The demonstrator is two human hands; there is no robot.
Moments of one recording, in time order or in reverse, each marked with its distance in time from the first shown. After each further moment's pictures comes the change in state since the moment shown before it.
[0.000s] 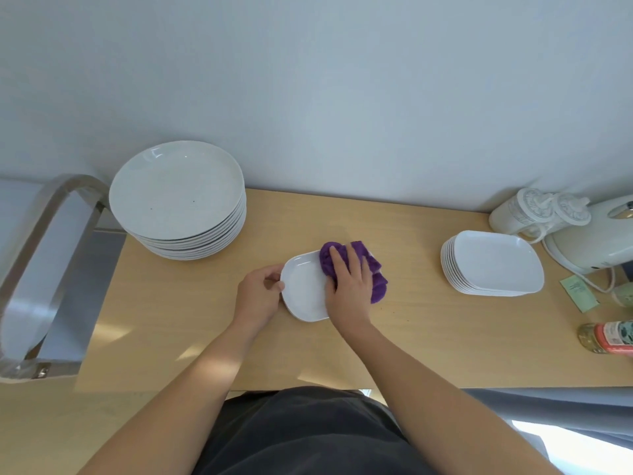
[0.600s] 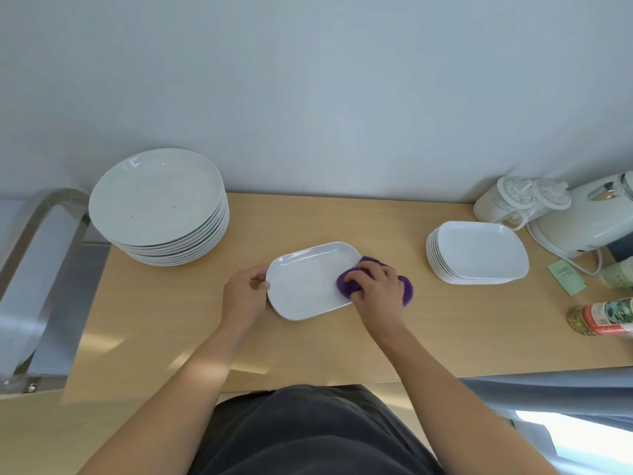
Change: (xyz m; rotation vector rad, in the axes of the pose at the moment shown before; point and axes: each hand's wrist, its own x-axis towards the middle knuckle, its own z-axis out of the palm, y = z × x) left_hand -0.005 0.007 0.003 0.093 0.041 -0.012; right_hand -0.014 0.060 -0.054 -0.078 0.070 -0.082
